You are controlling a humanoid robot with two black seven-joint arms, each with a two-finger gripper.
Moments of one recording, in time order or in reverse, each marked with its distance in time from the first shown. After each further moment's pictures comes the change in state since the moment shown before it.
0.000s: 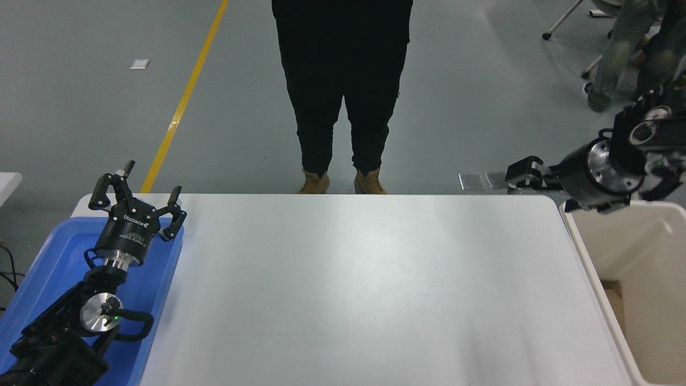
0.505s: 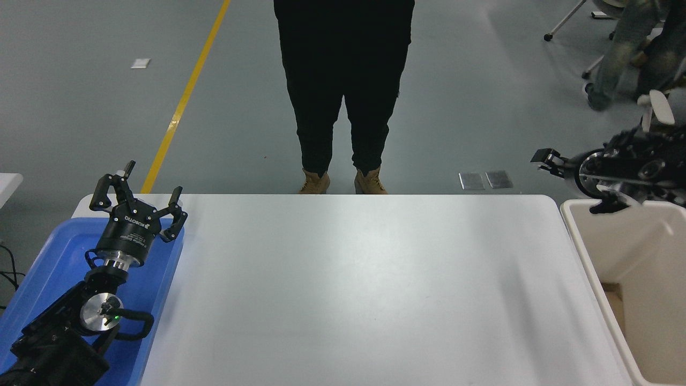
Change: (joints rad) left arm 0.000 -0.001 0.000 -0.001 0.000 -0.001 0.001; right arm -0.544 0.083 0.110 -0.410 0.002 -0.478 0.001
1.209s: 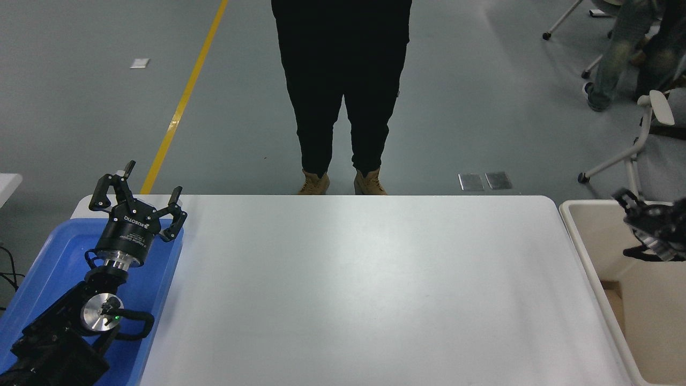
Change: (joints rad) left arm 0.000 0.000 0.000 0.000 0.000 0.000 -0.001; right arm -0.512 0.063 0.207 -0.630 0.051 -0.108 0.006
